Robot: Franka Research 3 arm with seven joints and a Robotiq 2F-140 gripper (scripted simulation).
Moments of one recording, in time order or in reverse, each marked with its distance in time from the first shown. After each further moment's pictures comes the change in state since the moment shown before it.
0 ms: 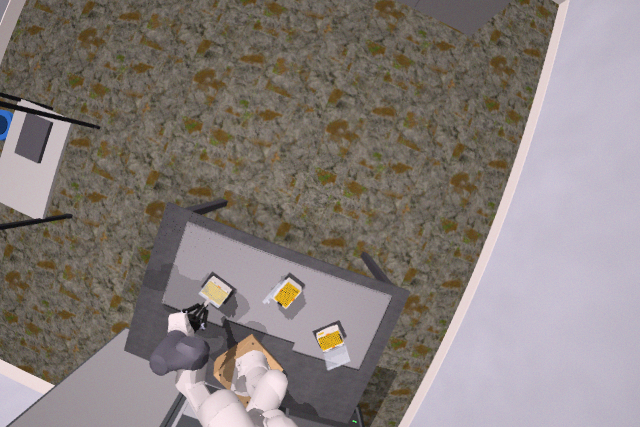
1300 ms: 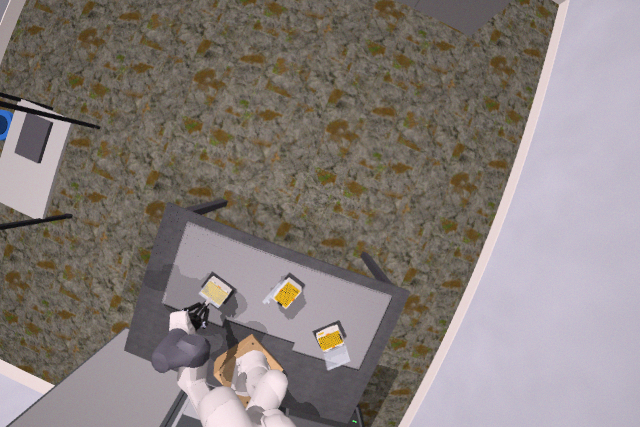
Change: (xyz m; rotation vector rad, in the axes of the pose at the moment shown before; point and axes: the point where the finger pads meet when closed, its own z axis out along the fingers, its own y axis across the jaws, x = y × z) arm -0.001 0.001 0.012 -0.004 0.003 -0.012
